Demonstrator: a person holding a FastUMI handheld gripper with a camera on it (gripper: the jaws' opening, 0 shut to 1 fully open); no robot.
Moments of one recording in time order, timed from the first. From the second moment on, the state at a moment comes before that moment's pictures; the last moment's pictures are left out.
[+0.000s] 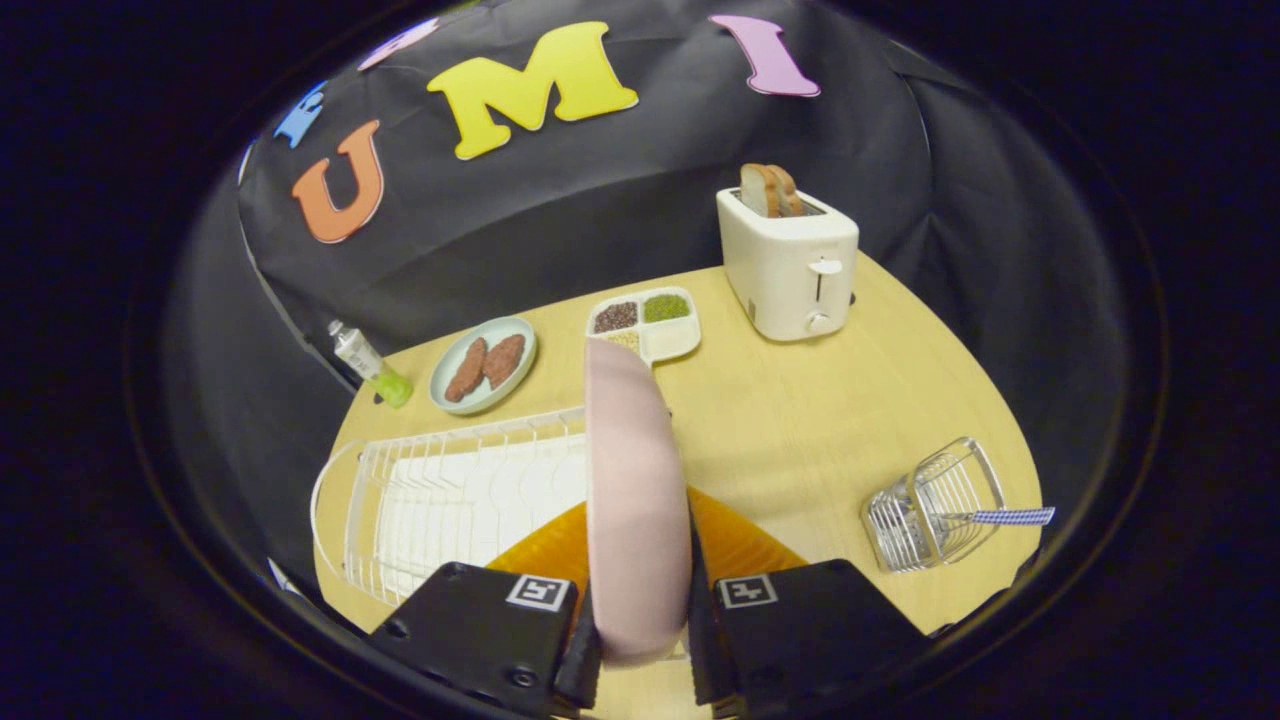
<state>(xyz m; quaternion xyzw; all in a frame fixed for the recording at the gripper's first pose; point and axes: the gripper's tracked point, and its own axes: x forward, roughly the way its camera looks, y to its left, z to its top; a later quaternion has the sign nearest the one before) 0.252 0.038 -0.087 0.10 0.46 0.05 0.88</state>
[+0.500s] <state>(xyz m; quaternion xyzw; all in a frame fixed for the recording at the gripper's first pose) 0.250 0.025 -0.068 0.05 0.43 -0.04 0.90</state>
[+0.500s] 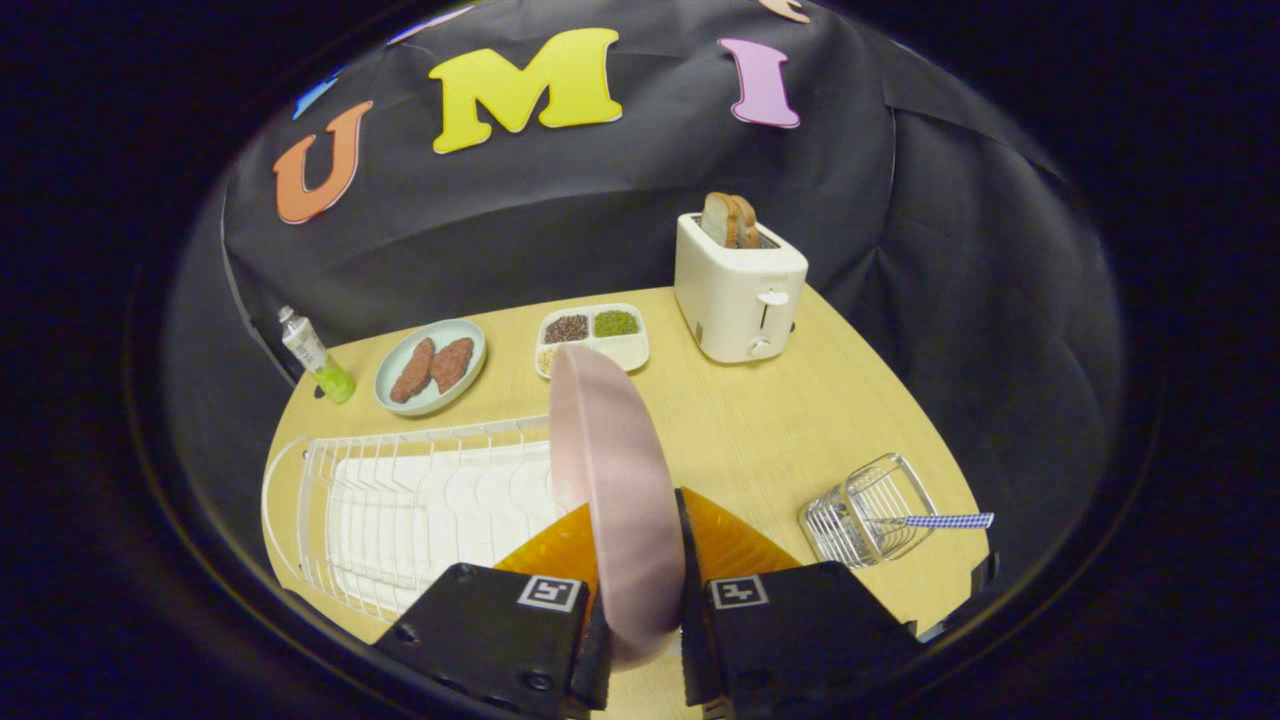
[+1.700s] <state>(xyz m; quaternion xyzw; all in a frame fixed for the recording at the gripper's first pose) 0.128 0.052 -0.010 0.13 0.37 0.08 0.92</state>
